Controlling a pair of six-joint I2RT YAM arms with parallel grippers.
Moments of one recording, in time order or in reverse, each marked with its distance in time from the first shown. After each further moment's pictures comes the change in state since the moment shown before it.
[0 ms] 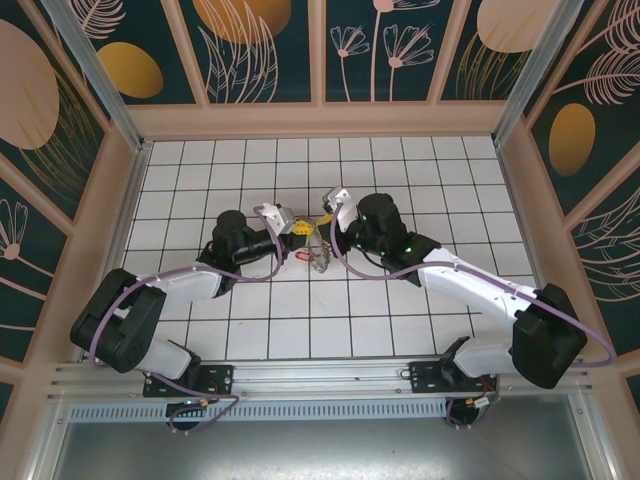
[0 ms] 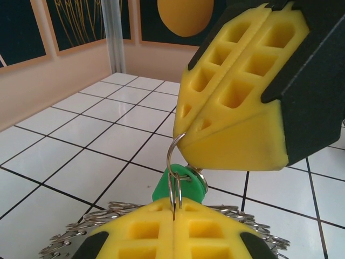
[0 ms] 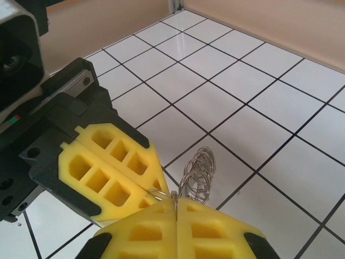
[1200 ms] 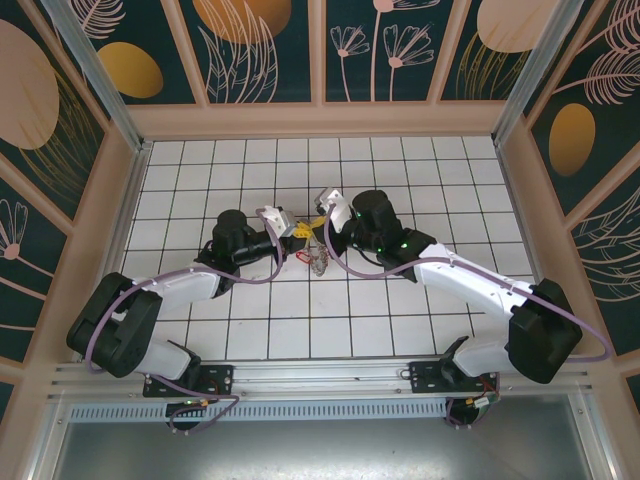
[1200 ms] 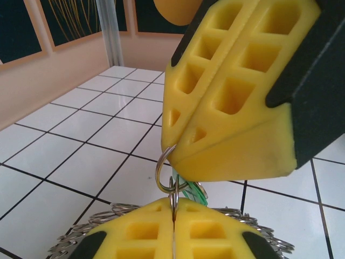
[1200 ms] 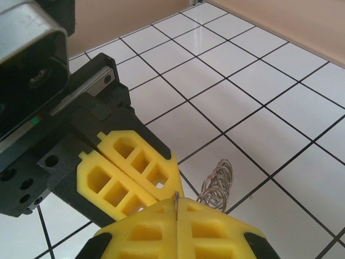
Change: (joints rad) left arm 0.000 -0.028 0.006 -0.090 0.000 0.081; right arm 0.018 0.034 0.051 -0.051 -0.048 -0.058
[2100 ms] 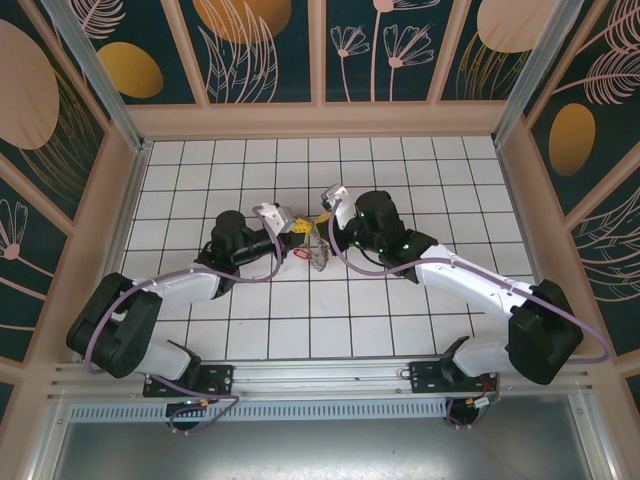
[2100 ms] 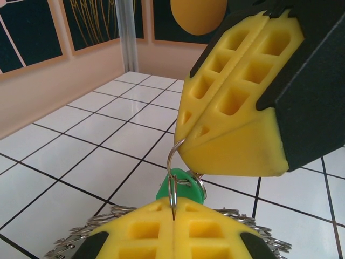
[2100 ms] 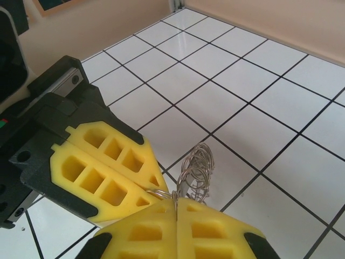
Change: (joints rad) left arm -0.003 -0.002 -0.008 0.056 -0.057 -0.061; right arm -0.025 -0.006 -0.029 0.050 0.031 0.080
